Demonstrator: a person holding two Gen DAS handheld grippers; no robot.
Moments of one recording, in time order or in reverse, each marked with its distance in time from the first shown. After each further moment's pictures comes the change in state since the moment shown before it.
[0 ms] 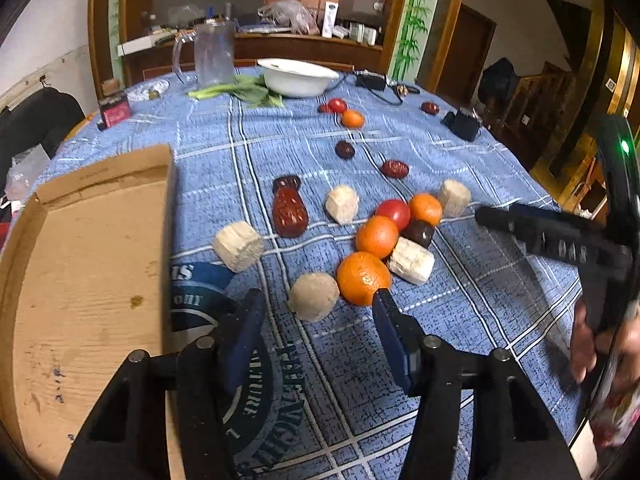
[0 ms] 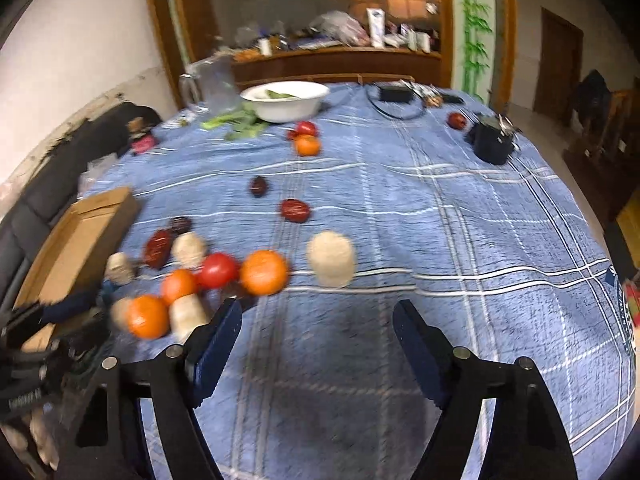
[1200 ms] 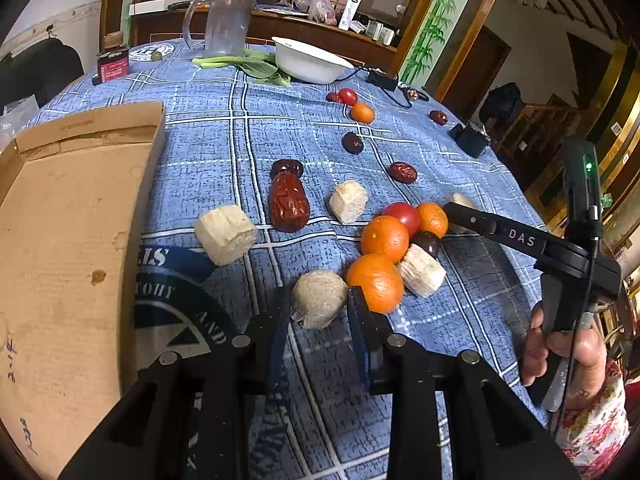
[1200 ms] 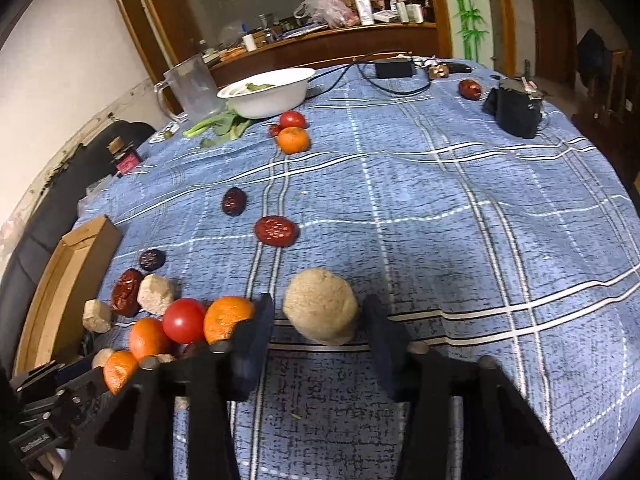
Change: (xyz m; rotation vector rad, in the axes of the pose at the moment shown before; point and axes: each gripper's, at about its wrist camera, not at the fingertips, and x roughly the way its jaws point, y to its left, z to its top) left arm 0.016 0.014 0.001 -0.143 0.009 -0.075; right arm 0.052 -0.013 0.016 0.100 0.013 0.086
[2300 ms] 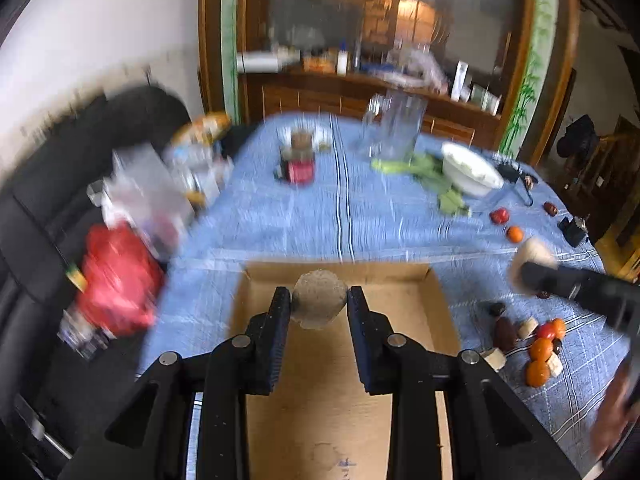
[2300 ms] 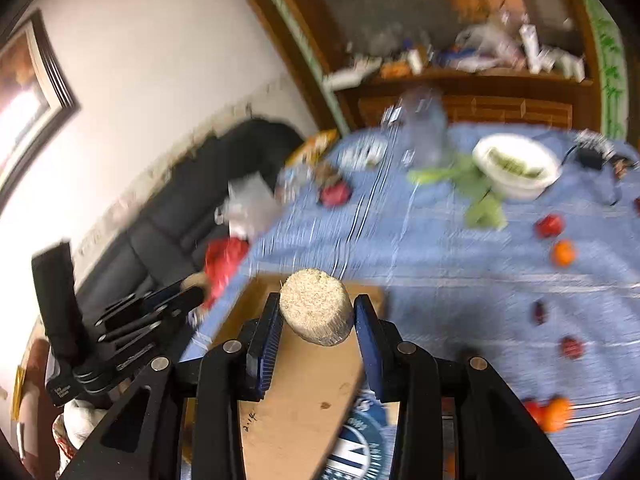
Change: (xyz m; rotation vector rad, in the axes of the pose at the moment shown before) left arm -0.106 0.172 0.102 -0.060 -0.106 0.322; right arm -0.009 0.260 0.065 -0.200 0.059 0.394
